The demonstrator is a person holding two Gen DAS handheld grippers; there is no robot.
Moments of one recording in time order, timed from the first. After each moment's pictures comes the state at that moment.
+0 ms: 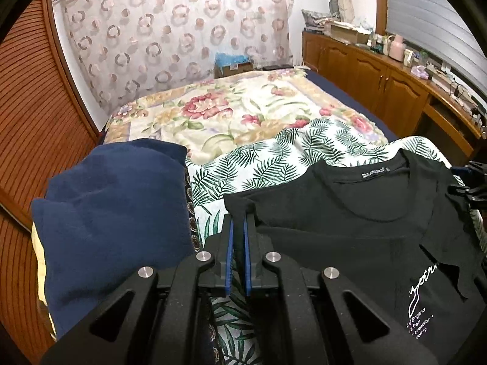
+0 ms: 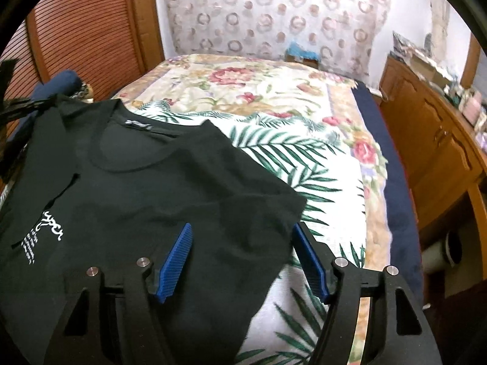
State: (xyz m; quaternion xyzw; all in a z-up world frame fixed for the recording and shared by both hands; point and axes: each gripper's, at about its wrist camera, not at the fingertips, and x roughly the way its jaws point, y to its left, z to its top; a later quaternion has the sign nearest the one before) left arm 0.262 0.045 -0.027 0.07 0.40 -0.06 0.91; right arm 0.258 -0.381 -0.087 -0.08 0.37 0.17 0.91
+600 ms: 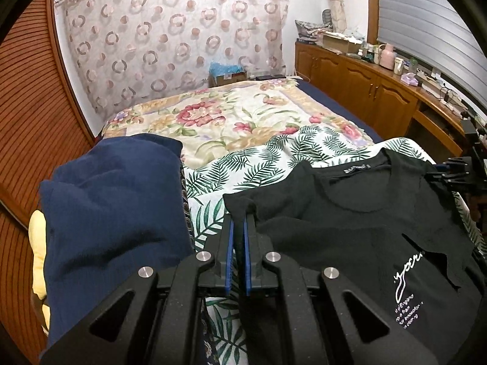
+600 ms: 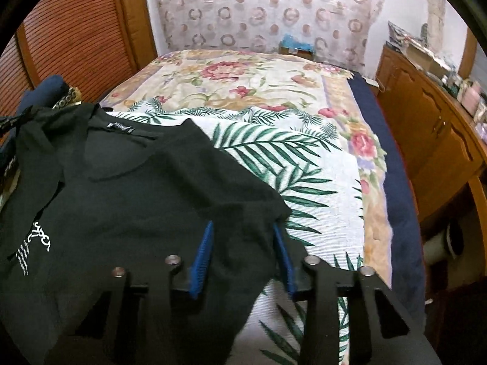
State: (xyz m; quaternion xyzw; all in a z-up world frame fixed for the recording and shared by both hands) left arm 0.232 0.042 -0.022 0.06 0.38 -0.08 0.92; right arm 0.277 -0.375 -0.088 -0.07 0.38 0.16 0.91
